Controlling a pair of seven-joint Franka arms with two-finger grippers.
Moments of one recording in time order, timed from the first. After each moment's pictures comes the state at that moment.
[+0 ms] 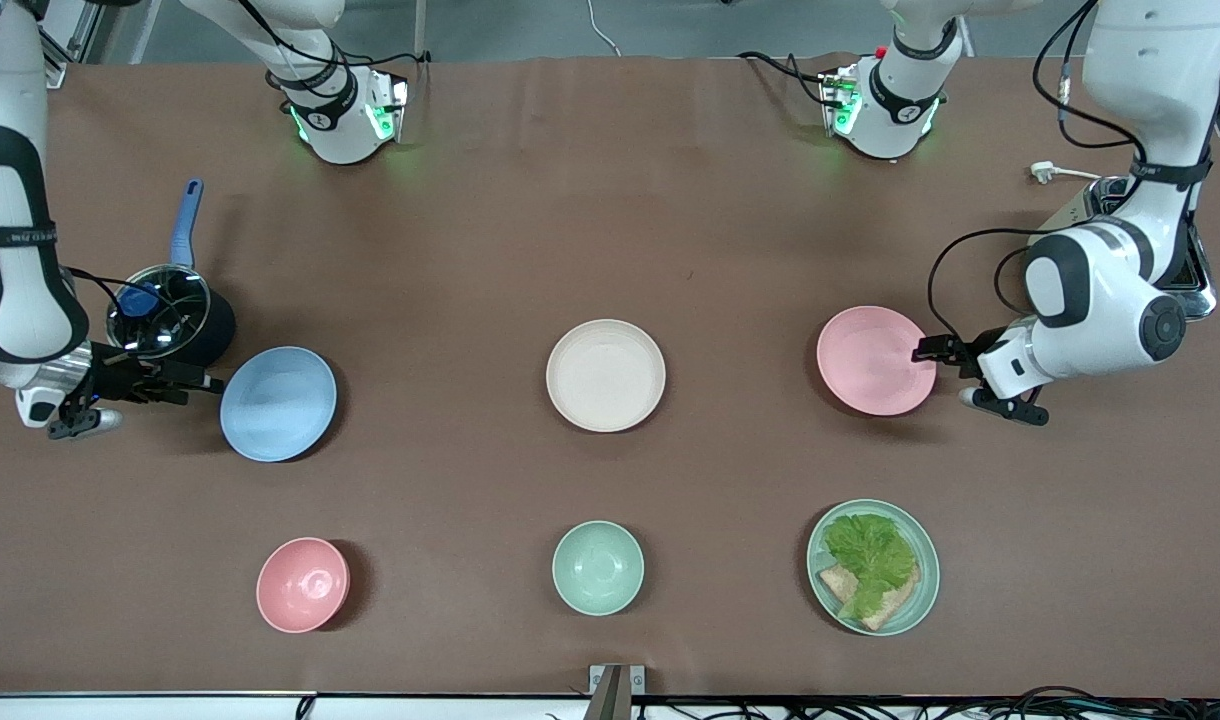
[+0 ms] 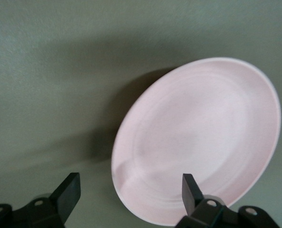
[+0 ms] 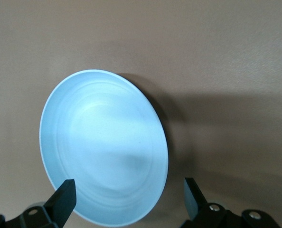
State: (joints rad) left arm 0.00 0.40 0.07 -2.10 -0.34 2.23 0.58; right arm -0.18 0.51 -0.21 -1.90 0.63 2.07 -0.84
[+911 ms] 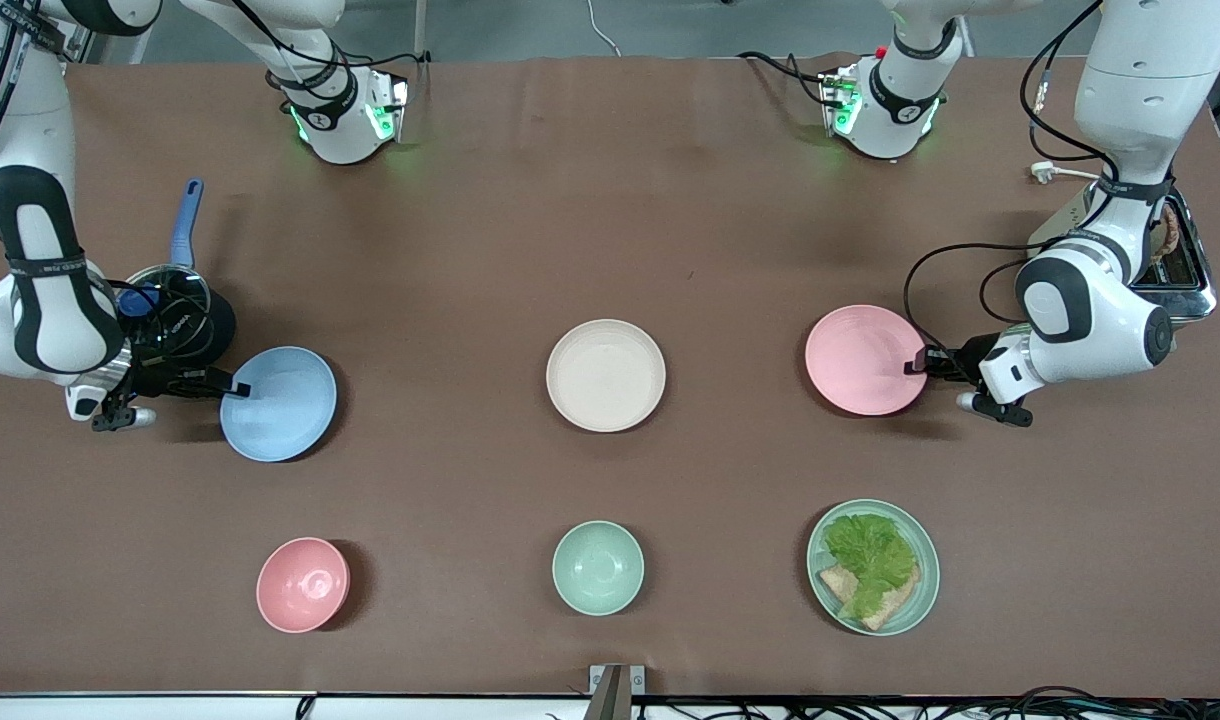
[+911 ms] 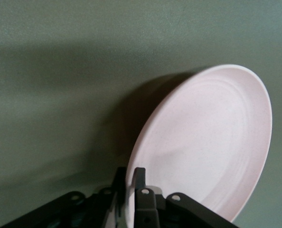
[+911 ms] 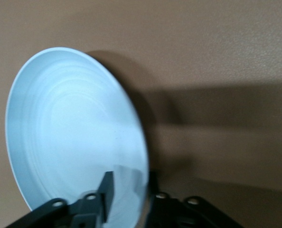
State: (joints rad) left arm 0.01 0.46 0.09 -2.10 -0.58 2.23 0.72; right arm -0.17 0.56 -0.22 -1.97 0.73 2.15 -0.86
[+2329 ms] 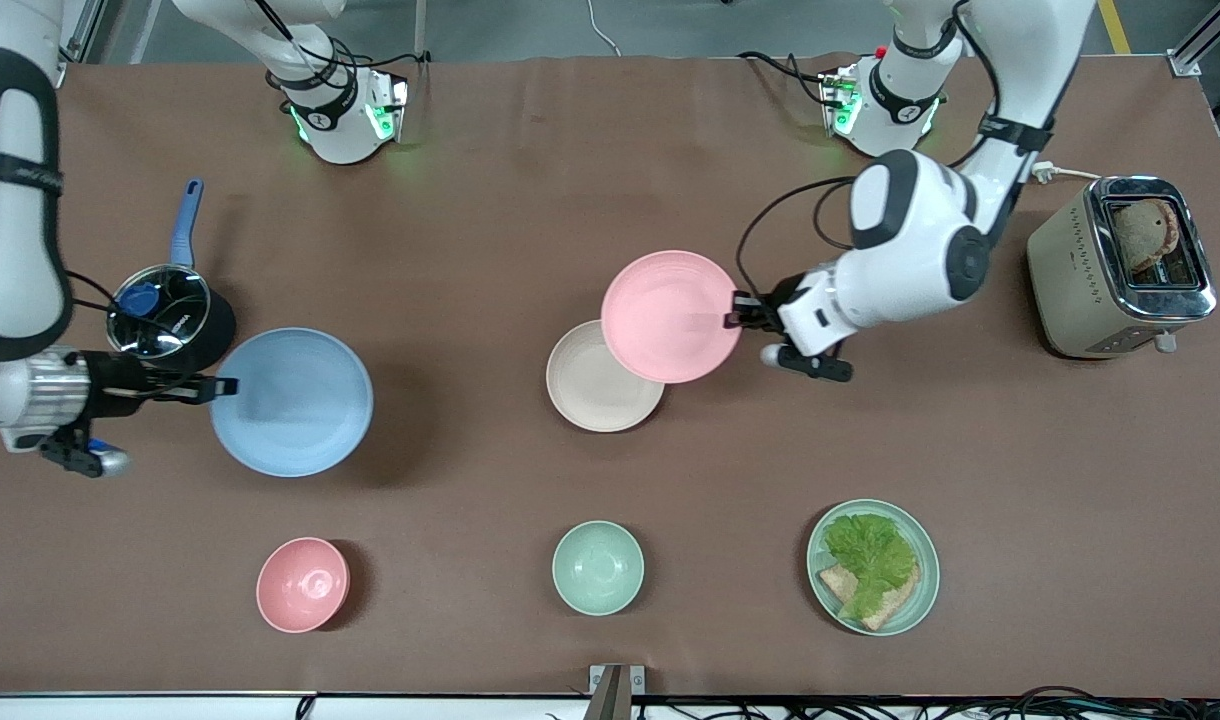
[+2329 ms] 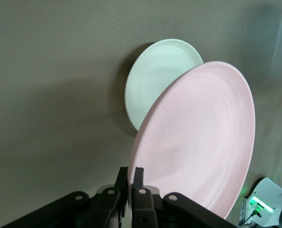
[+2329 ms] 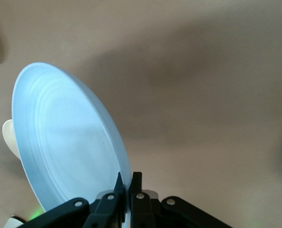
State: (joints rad) left arm -0.10 0.28 -0.42 -1.99 -0.58 2.25 -0.02; right arm 0.03 0.45 -0.14 -1.48 0.43 1.57 0.08
